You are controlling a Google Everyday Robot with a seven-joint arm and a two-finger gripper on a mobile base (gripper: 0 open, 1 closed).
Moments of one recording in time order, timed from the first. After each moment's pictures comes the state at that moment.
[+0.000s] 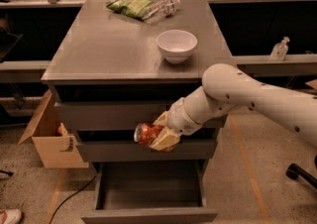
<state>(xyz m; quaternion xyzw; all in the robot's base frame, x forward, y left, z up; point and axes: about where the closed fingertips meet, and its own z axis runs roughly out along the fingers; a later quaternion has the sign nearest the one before) 0.503 0.002 0.695 -0.67 0.65 0.25 0.25</state>
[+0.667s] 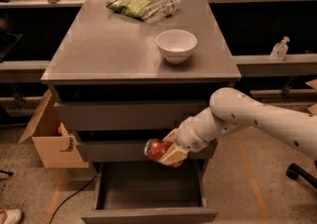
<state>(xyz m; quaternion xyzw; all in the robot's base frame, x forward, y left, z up) 0.493 -0.027 0.626 -0.63 0.69 0.27 0.23</state>
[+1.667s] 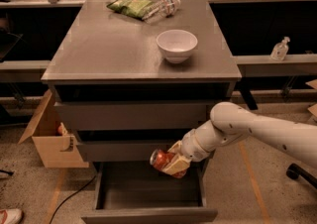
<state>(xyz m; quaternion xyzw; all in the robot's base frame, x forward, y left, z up) 0.492 -0.044 0.557 -0.60 0.71 0.30 0.20</state>
